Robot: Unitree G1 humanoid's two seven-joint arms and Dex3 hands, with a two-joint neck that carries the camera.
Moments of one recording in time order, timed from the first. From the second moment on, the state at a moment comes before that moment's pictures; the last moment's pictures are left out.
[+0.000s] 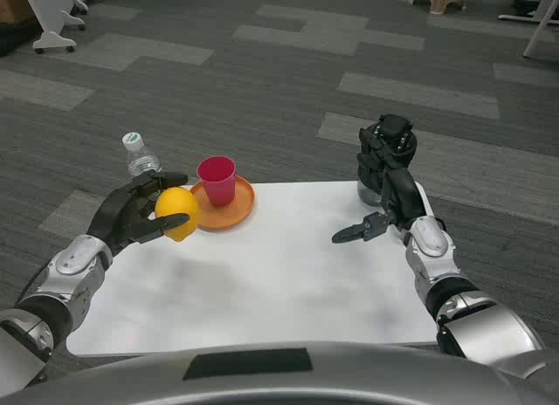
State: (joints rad) left arm -0.46 0.40 -0.64 1.11 -0.72 -0.67 -0.25; right arm -0.38 -0.27 0.13 1.08 0.31 -0.77 0.19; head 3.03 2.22
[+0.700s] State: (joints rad) left arm -0.46 0.40 -0.65 1.10 -0.75 -0.67 -0.25; right arm -0.38 -0.27 0.13 1.08 0.31 -0.77 0.19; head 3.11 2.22
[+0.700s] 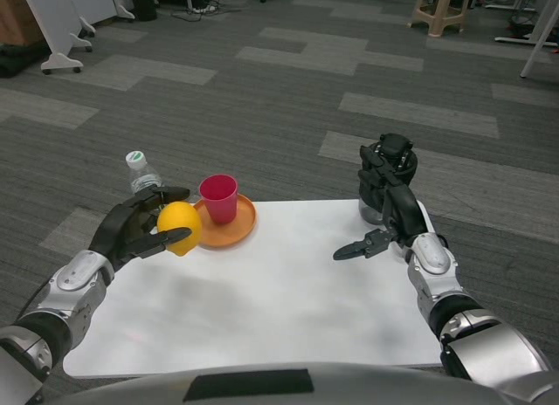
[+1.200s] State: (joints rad) left arm -0.49 0.40 -0.80 1.15 -0.74 -0.65 -0.22; right arm -0.38 -0.27 0.14 1.08 0.31 -0.77 0.19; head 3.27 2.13
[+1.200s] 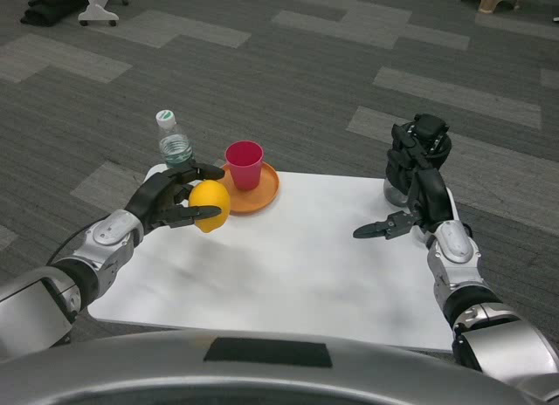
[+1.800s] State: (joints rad) left arm -0.54 0.38 -0.97 1.26 -0.55 -0.58 -0.11; right arm -0.38 -0.27 0.15 1.09 0.31 -0.77 0.19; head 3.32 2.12
